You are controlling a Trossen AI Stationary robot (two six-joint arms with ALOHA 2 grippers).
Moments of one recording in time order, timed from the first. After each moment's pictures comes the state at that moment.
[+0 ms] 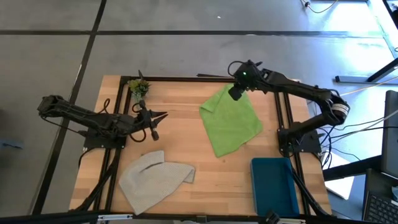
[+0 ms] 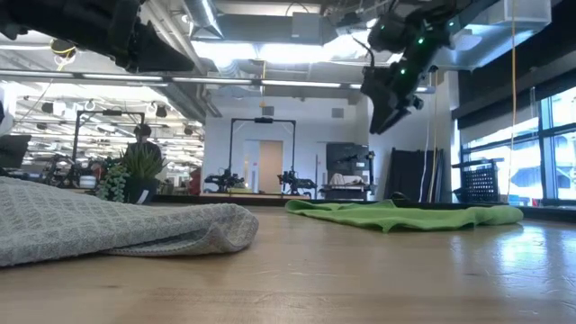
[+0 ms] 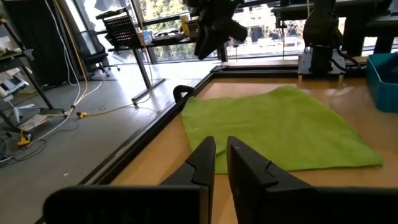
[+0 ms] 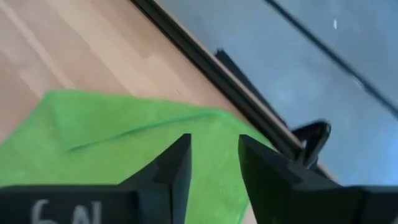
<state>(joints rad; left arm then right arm) -0.21 0.72 0.34 0.19 -0.71 0.04 -0.61 1.44 1.11 -0.57 0.22 0.07</state>
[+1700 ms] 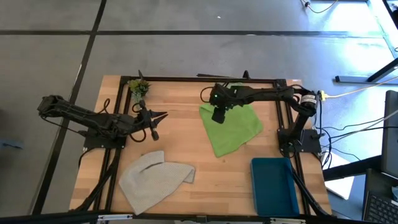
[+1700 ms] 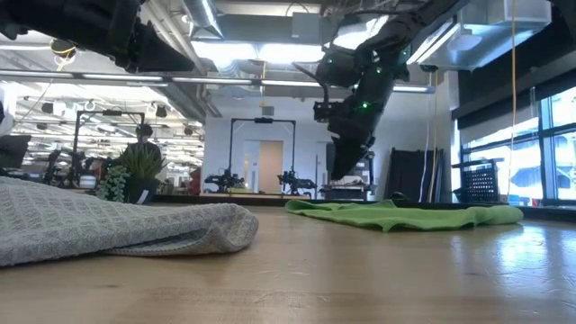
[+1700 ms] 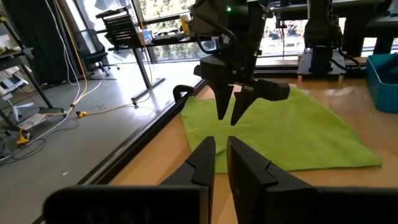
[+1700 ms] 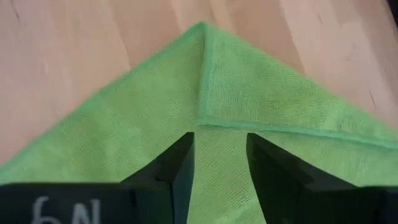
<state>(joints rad) -0.21 0.72 0.34 0.18 -0.71 0.03 -0.36 1.80 1.19 -0.49 0.07 -0.07</state>
